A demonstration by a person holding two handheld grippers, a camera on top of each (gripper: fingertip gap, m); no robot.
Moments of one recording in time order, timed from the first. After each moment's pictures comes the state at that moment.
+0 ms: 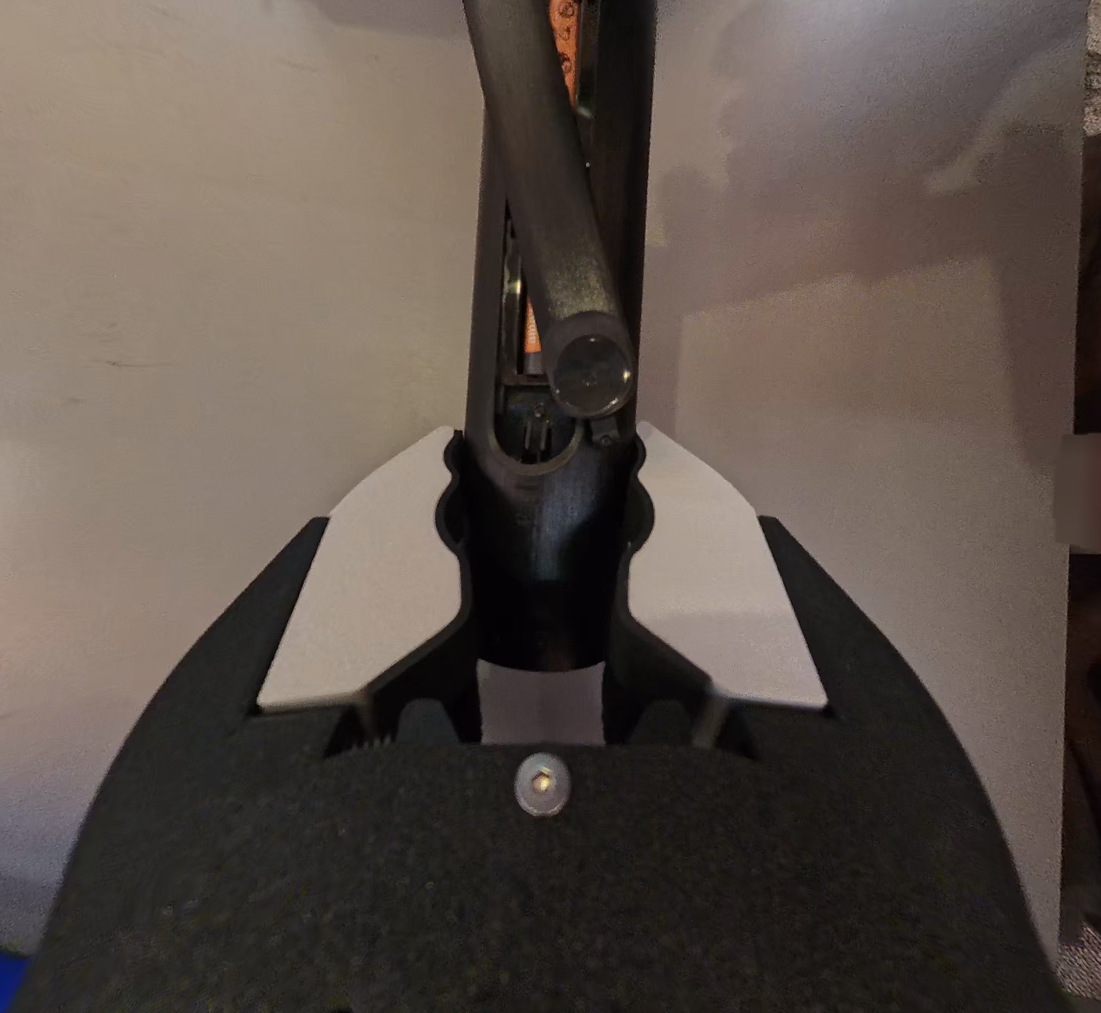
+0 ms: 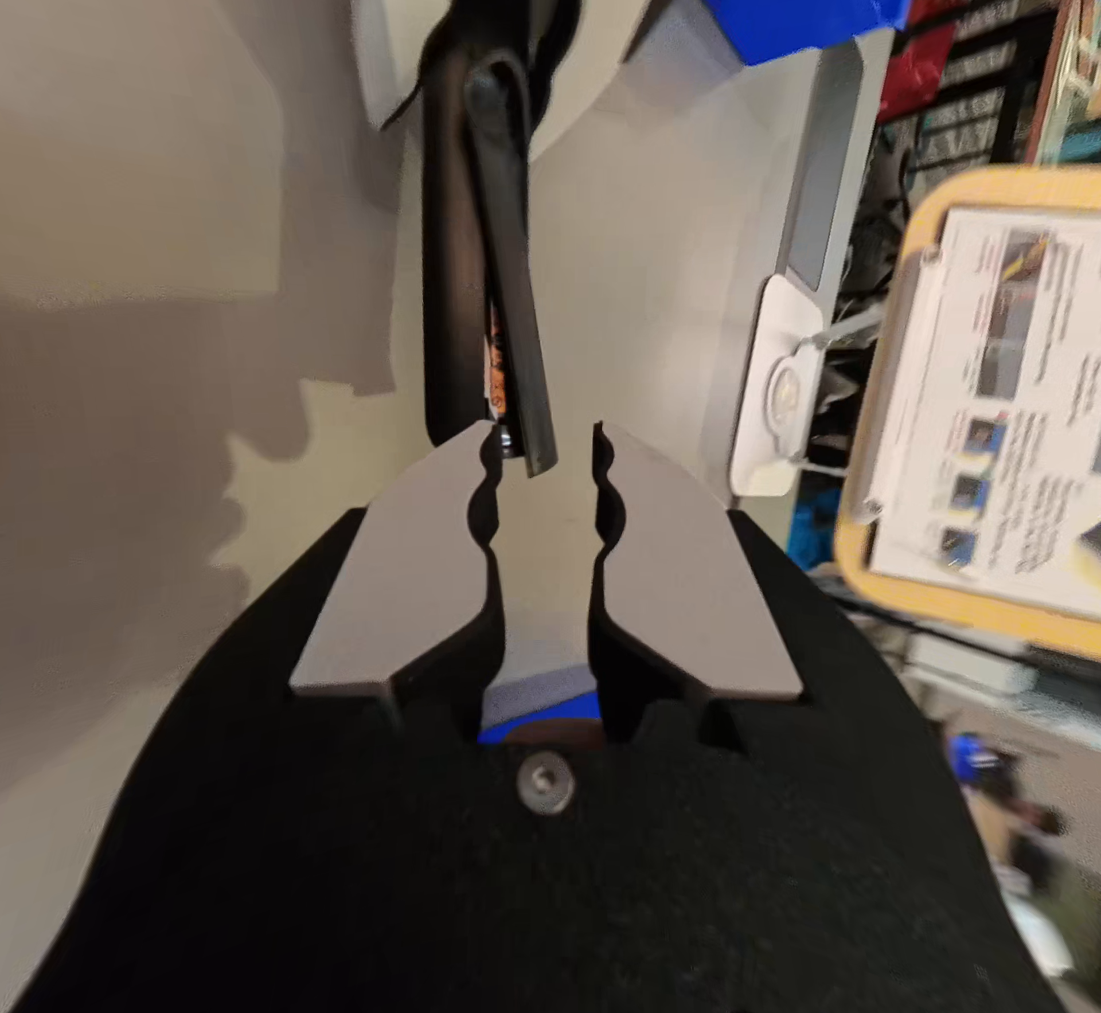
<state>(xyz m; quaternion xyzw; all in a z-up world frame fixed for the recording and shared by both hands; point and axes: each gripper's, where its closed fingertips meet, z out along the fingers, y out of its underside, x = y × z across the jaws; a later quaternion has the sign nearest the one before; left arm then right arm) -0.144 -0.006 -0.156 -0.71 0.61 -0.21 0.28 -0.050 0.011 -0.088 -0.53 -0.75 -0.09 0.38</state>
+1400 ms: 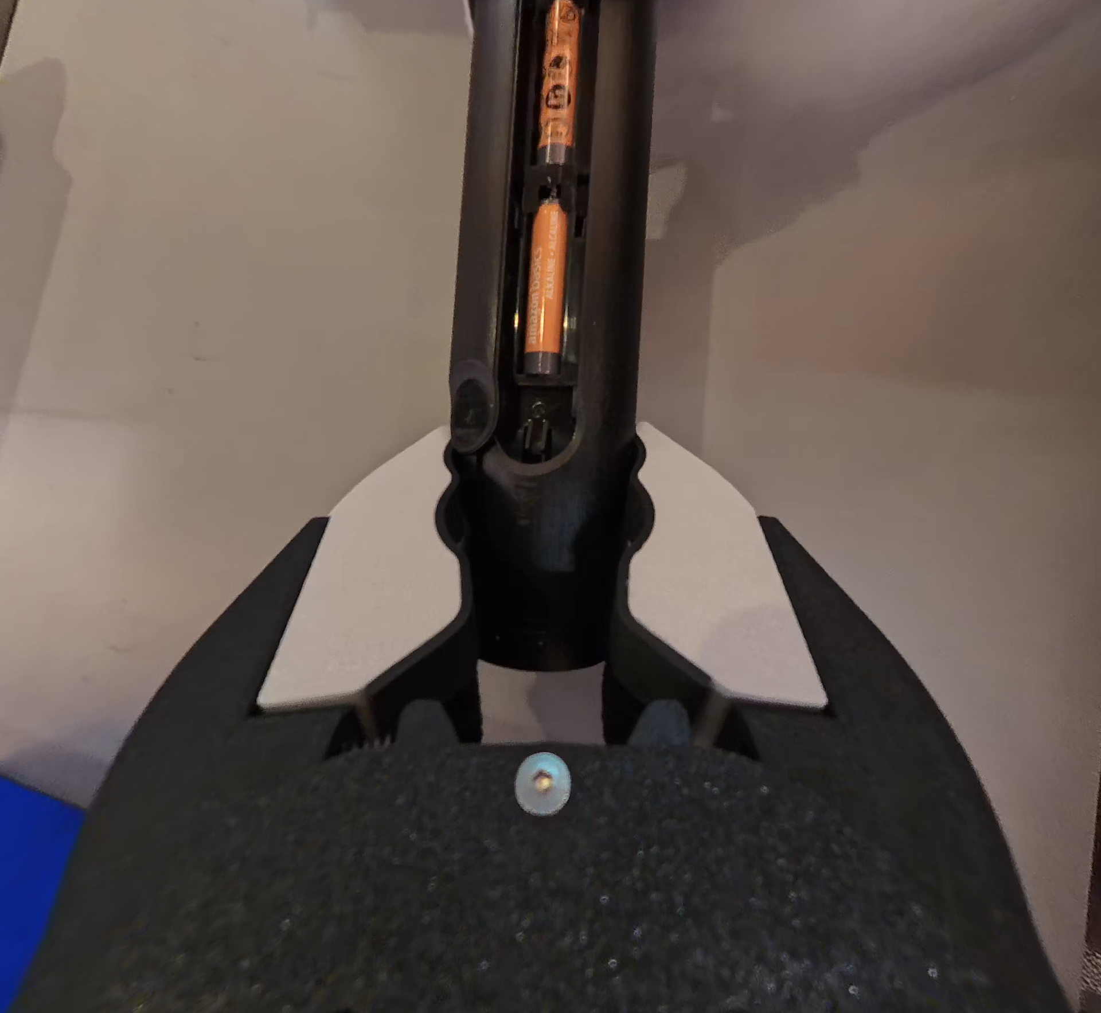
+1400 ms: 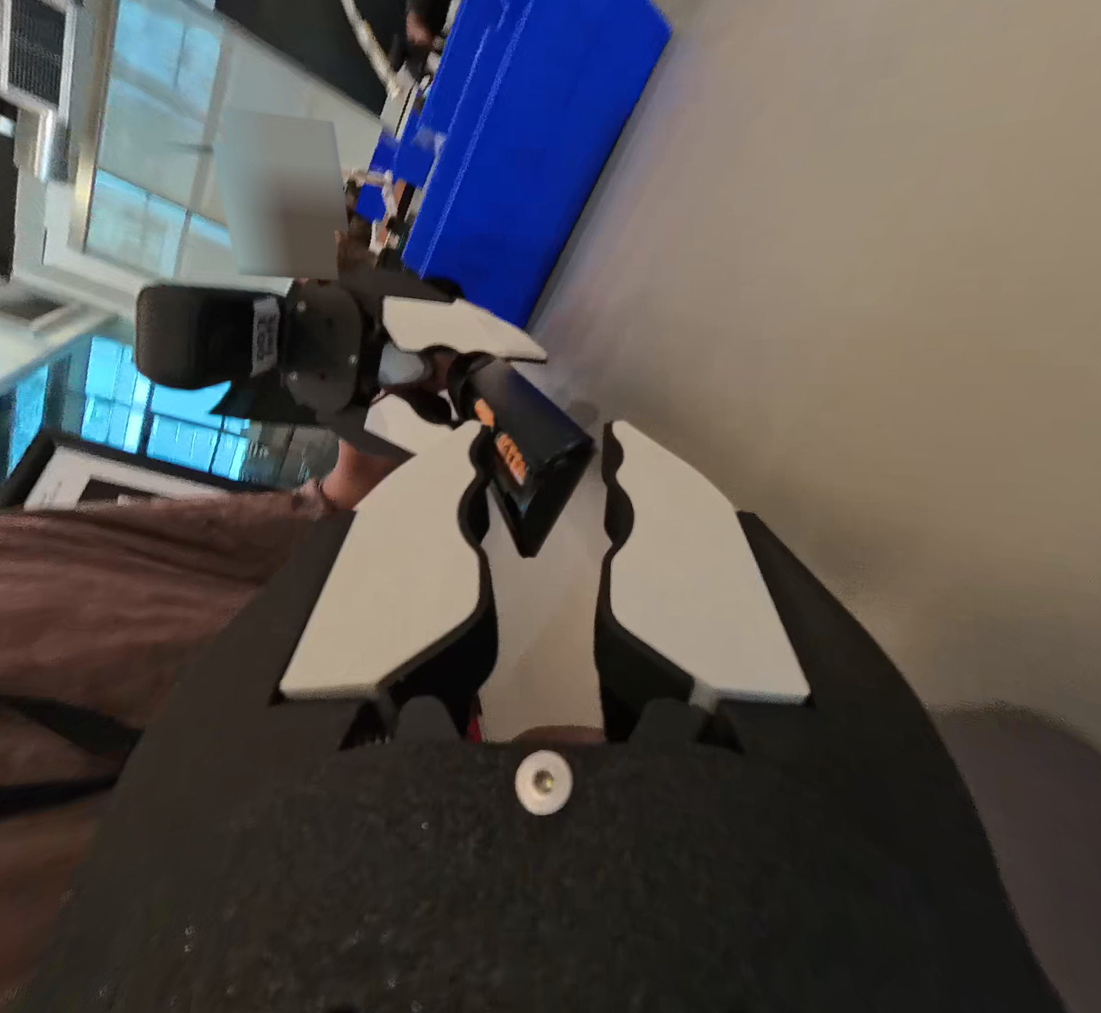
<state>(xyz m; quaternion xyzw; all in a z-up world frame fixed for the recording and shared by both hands) -0.155 -0.007 -0.146 -0.70 0.63 -0.15 0.31 -0.064 0.017 -0.103 -0.78 -0.14 0.57 0.22</state>
